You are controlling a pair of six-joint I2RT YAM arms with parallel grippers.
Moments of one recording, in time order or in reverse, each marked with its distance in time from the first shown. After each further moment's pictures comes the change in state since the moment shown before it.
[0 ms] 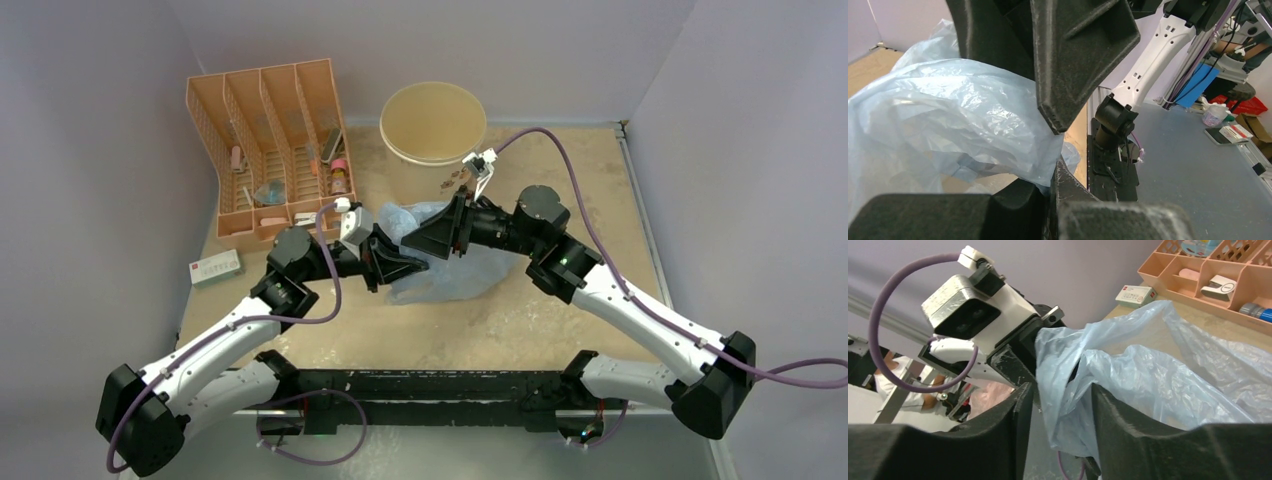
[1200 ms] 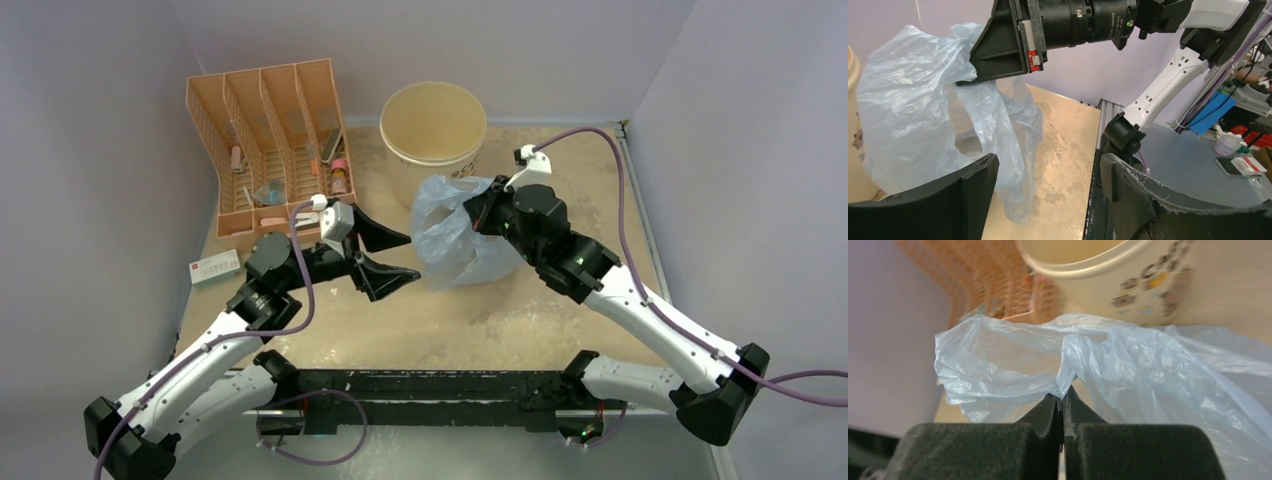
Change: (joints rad) left arm 0.000 -0.140 0.051 -0.204 -0.143 -0.021; right arm 0.000 -0.050 0.061 -0.400 0.777 -0.142
